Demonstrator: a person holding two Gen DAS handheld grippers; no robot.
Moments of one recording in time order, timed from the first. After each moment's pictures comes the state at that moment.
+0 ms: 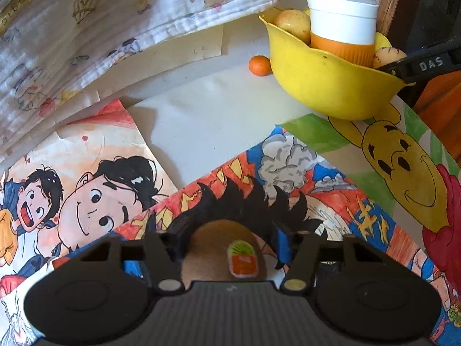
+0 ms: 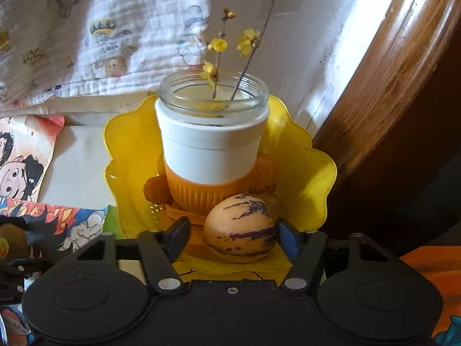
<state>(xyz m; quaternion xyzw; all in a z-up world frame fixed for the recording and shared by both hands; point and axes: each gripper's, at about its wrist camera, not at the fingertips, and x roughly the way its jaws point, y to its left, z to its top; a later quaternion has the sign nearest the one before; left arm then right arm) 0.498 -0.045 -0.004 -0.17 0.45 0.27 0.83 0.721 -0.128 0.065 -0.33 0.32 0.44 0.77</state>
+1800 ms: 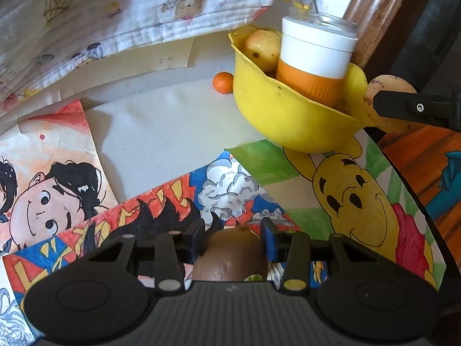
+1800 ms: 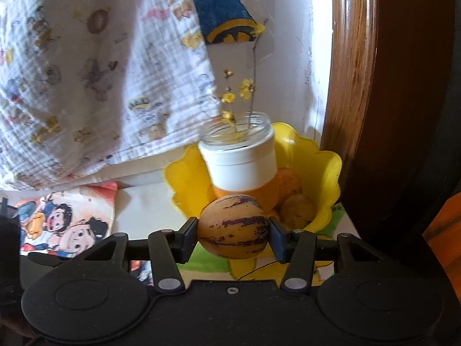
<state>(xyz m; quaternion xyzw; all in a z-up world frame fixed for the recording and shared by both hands) 0.522 -0.050 0.013 -0.25 0.41 0.22 0.85 0.673 -0.198 0.101 -0.14 0.32 0.50 0.80</state>
